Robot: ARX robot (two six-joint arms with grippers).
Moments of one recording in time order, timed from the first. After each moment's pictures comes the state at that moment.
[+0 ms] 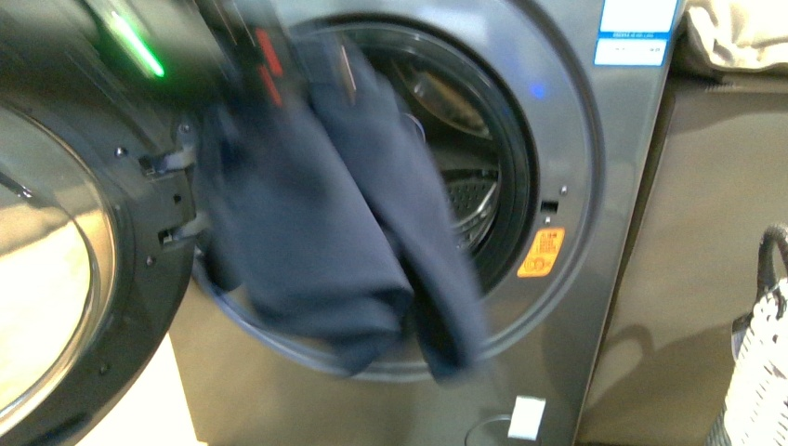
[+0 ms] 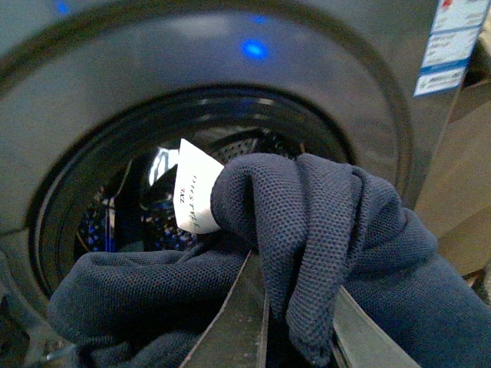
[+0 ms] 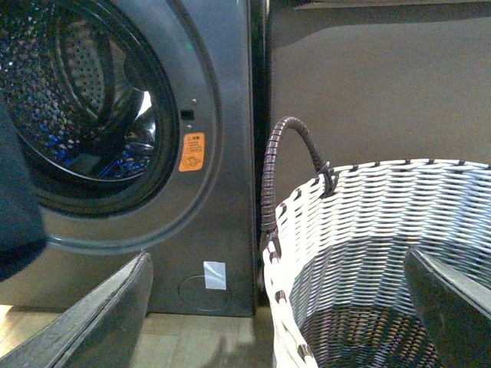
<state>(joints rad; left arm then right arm) -0.32 1.32 0.99 0.37 0.11 0.12 0.00 0.00 0.01 0.00 0.00 0.00</state>
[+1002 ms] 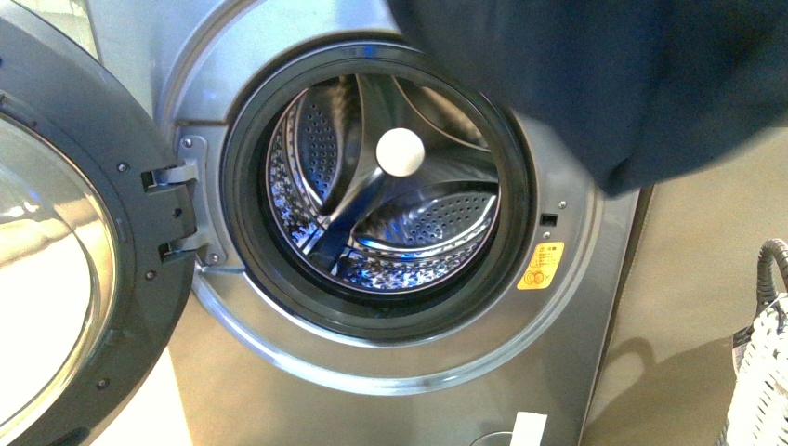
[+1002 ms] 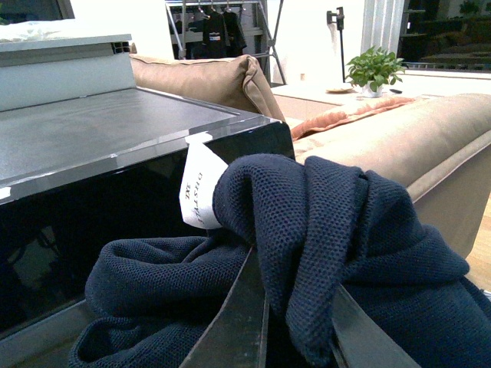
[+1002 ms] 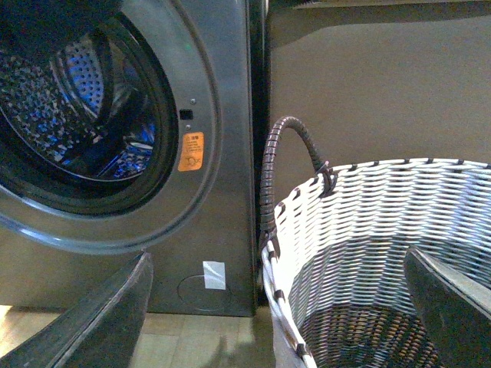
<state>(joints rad) -0.53 1.65 1.95 -0.11 0.16 0.12 0.00 0.00 0.01 0.00 0.00 0.00</state>
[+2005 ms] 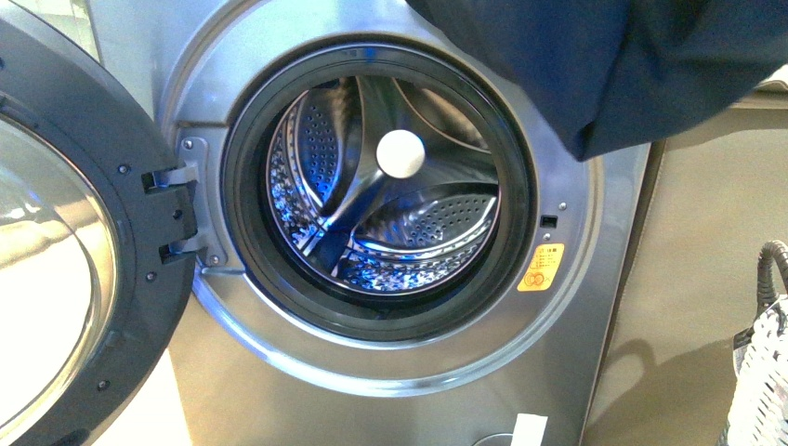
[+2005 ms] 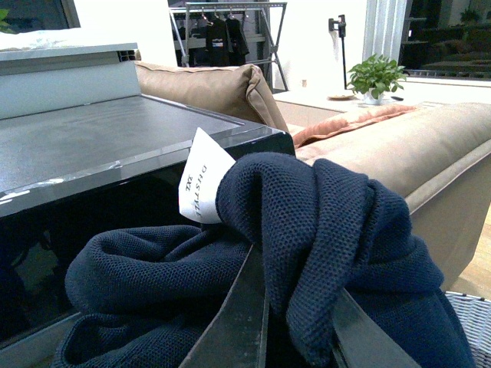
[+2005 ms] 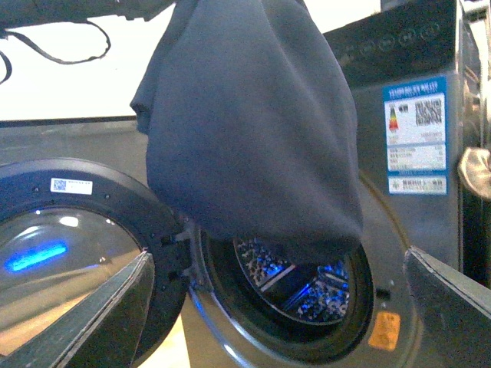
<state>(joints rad) -0.53 1.65 1.97 -0.11 0.17 0.11 -0.30 0.72 0.22 1.05 -0.82 0.49</state>
